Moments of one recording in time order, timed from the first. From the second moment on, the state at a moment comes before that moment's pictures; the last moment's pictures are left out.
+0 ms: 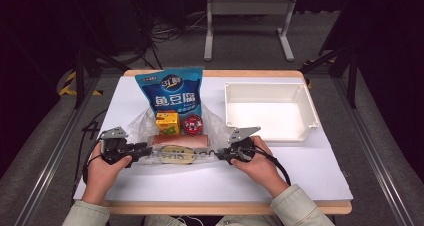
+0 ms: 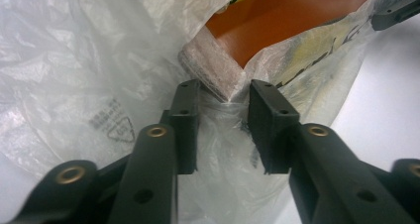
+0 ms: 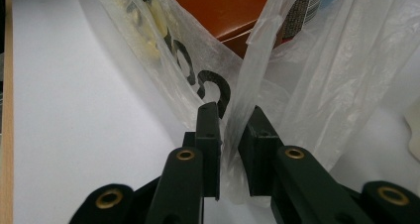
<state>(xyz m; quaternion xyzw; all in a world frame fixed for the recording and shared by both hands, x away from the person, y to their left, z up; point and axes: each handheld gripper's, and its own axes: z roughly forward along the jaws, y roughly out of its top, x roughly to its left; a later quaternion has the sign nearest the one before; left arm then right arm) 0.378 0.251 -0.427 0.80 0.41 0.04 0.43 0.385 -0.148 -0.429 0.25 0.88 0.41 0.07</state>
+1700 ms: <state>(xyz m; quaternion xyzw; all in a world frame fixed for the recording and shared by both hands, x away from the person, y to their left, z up) 0.369 0.257 -0.452 0.81 0.42 0.05 0.40 0.398 -0.153 -0.440 0.24 0.90 0.35 0.08</state>
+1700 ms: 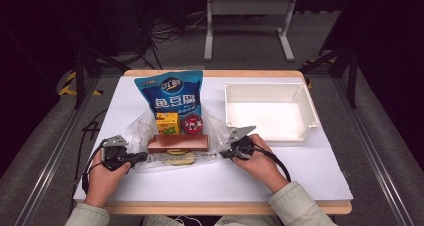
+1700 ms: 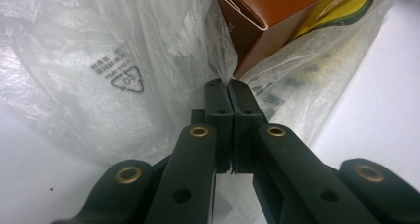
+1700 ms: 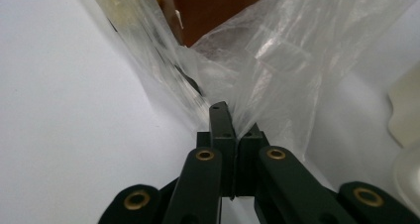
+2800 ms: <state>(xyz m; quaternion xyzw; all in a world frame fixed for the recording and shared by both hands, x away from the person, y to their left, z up) 0.354 0.268 -0.432 0.79 0.39 0.08 0.47 0.386 -0.189 -0.378 0.25 0.82 0.50 0.11</state>
